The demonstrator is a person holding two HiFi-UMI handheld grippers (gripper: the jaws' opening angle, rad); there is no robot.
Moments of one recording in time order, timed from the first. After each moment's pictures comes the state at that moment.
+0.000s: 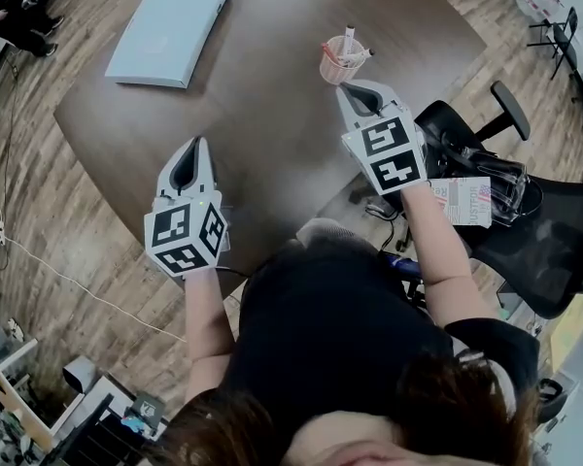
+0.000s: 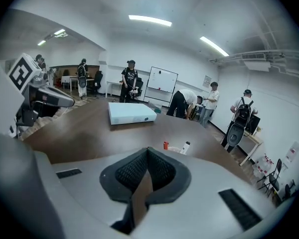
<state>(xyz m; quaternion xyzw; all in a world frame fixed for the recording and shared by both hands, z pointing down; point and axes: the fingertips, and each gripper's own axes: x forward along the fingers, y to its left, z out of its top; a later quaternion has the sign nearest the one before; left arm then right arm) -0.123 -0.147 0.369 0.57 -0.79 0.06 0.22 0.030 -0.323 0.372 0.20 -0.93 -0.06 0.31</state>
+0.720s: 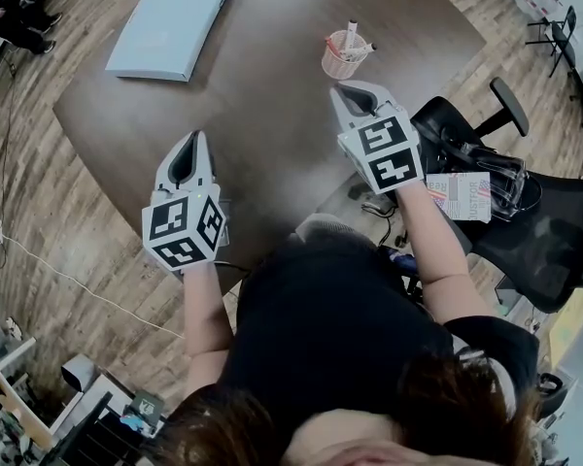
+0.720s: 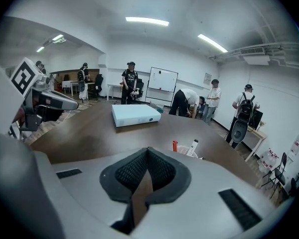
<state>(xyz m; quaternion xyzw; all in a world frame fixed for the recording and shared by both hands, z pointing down) -0.124 -0.142 0.368 0.57 -0.79 0.05 0.22 0.025 -0.306 0.374 0.19 -0.93 -0.04 0.30</state>
